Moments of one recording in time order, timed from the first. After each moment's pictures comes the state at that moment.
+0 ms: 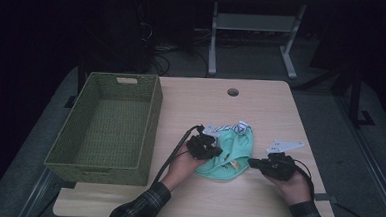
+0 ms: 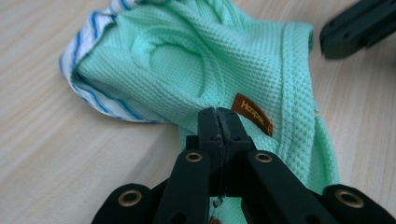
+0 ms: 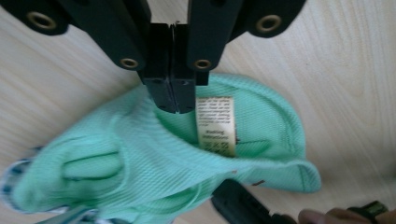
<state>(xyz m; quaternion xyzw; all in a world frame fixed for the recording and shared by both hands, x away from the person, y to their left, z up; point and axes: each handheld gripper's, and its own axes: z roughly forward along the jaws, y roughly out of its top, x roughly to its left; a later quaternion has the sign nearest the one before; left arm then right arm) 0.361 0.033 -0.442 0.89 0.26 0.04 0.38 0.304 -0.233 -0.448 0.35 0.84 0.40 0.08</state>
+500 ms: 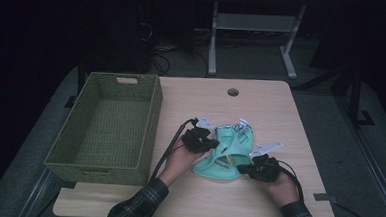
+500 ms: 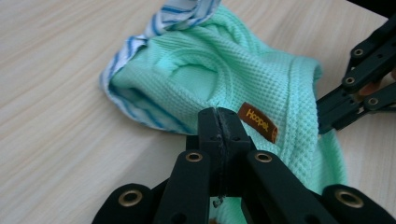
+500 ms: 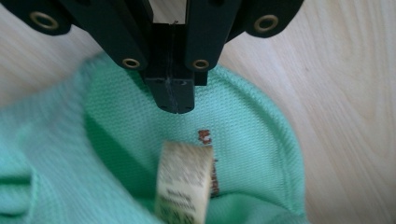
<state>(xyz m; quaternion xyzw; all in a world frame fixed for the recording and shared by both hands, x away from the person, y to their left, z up) 0.373 0.050 -0.429 0.87 0.28 0.06 0.40 0.310 -0.202 -0.467 0.33 0.87 0.35 0.05</state>
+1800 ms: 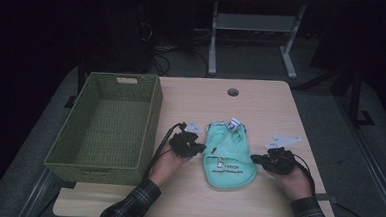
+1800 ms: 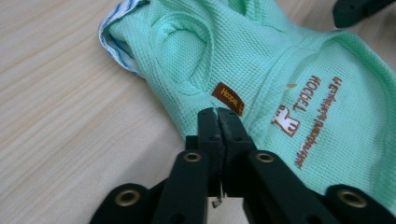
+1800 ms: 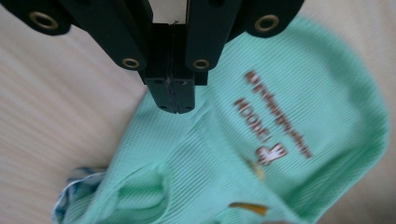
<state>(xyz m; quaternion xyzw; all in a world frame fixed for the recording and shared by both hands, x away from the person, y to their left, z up) 0.363 0.078 -0.439 0.88 0.29 0.06 0.36 0.324 -0.238 -0.452 0.35 0.85 0.37 0.10</state>
